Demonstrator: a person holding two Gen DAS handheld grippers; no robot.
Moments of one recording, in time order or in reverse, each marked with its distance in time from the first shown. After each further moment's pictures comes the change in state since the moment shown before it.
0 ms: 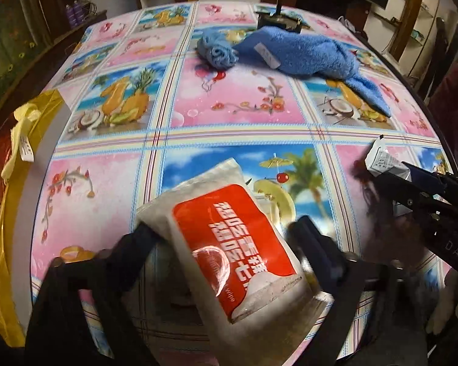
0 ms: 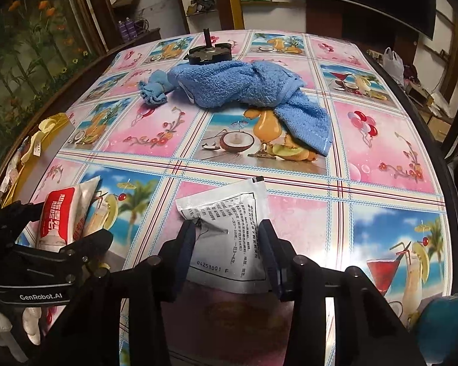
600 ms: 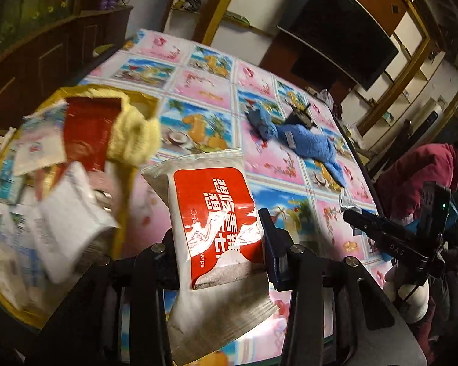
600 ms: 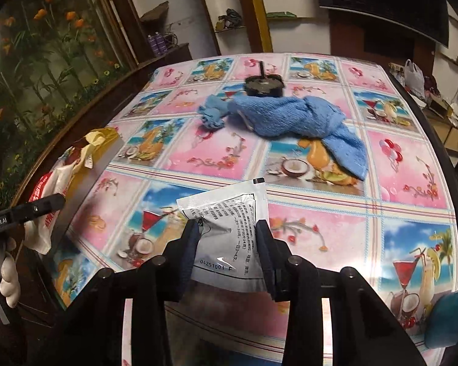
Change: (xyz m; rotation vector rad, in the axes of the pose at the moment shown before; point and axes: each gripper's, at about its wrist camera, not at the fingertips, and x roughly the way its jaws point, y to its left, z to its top) left arm -0.120 0.159 -0.024 -0.285 -0.178 -0.257; right arm -0.039 0.053 0.012 -0.042 -0.074 0.139
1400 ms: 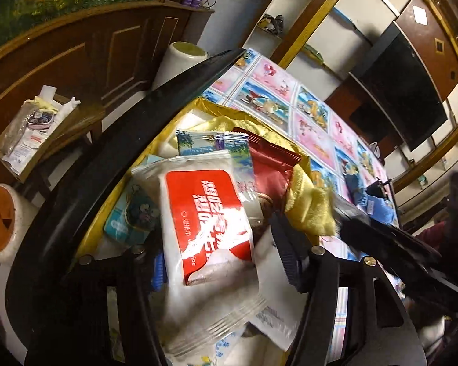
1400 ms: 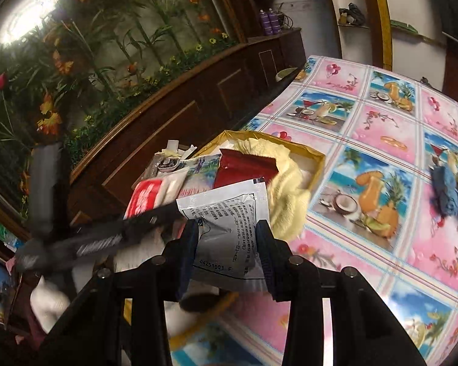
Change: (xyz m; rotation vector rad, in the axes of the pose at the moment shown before) left arm -0.015 0.159 0.022 -0.260 -0.065 0.120; right arm 0.105 0.251 0.077 -0.217 0.107 0.328
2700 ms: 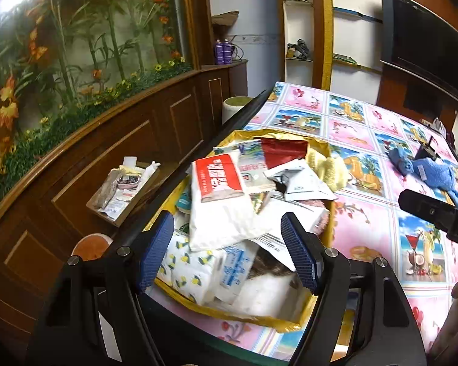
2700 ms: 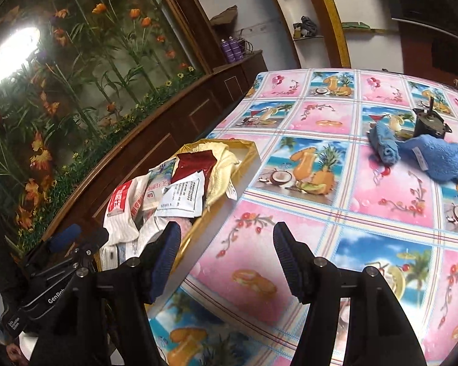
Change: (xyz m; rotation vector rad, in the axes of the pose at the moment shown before) left arm -0.061 -0.080 -0.082 0.266 -0.265 0.486; right arm -0.068 -0.054 -0.069 0.136 -0.173 -0.058
